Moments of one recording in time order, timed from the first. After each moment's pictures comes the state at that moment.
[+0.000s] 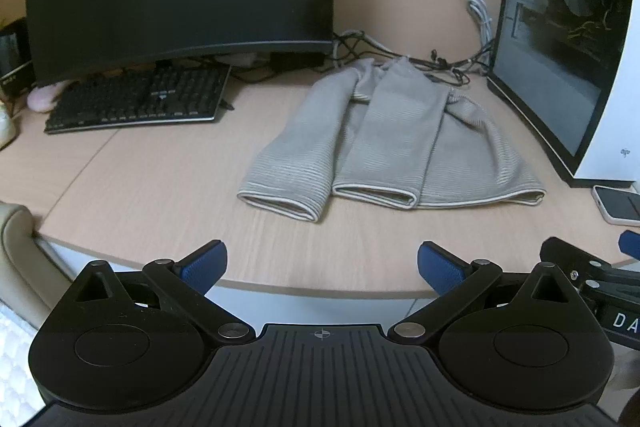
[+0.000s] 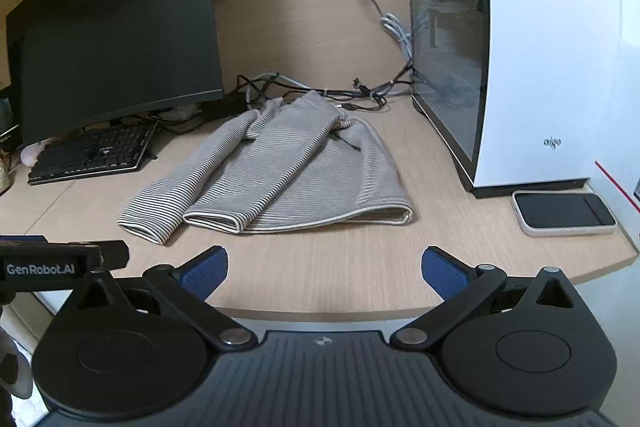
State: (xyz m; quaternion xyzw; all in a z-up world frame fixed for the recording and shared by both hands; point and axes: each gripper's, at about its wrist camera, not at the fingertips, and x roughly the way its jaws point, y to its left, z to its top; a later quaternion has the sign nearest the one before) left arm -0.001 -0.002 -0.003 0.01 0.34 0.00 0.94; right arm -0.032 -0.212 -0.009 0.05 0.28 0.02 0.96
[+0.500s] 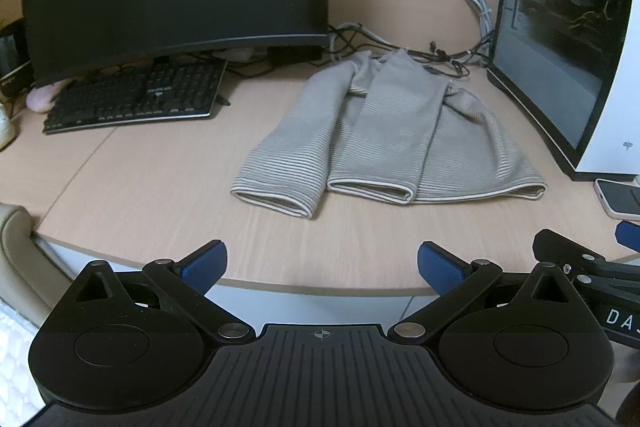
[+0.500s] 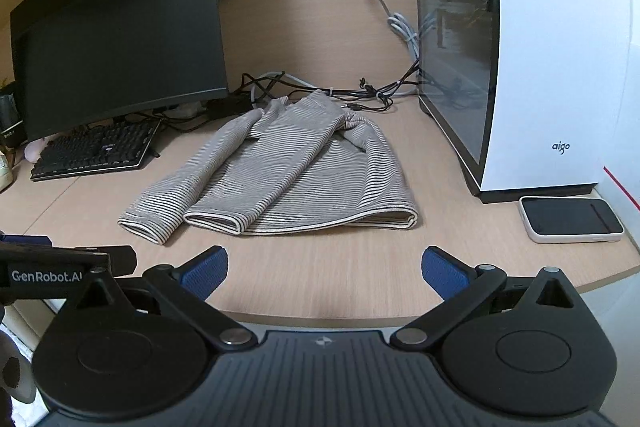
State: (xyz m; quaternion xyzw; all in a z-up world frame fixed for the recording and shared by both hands) left arm 0.003 -0.014 -0.005 0.01 0.36 0.00 0.93; right arm -0.024 -0.219 -0.011 0.05 0.29 0.03 0.96
